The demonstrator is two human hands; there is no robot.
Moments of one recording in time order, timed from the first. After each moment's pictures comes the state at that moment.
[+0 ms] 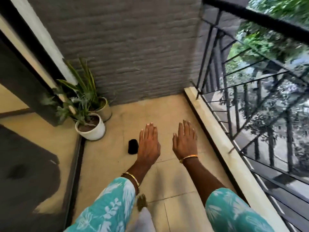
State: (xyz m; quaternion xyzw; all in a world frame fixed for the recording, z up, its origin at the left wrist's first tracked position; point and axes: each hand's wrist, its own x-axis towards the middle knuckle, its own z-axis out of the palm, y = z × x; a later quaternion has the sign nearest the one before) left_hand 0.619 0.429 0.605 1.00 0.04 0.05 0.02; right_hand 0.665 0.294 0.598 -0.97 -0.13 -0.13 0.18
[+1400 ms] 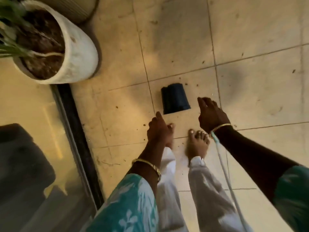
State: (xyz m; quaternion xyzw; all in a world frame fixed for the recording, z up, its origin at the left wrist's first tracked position) left_hand 0.875 0.776 0.061 0.80 0.38 -0.39 0.23; right_hand 0.953 0.626 0.034 -0.90 -0.18 0.38 0.10
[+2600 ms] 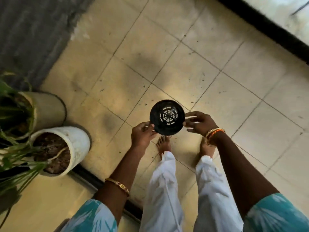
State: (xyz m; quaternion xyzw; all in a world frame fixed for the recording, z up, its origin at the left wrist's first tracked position) left_hand 0.909 0.762 0.219 0.70 0.33 -0.35 0.53; right_hand 0.857 0.564 0.219 -0.54 0.46 0.25 0.66
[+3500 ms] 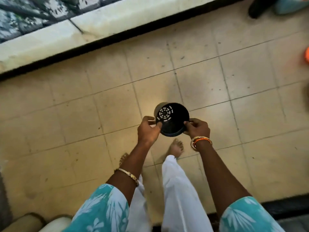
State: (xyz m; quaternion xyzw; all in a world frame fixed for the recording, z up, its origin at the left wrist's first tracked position) left_hand 0.538 0.385 0.281 0.82 -0.18 -0.50 0.21; right_hand 0.372 0.349 0.259 -0.27 0.76 -0.17 0.56
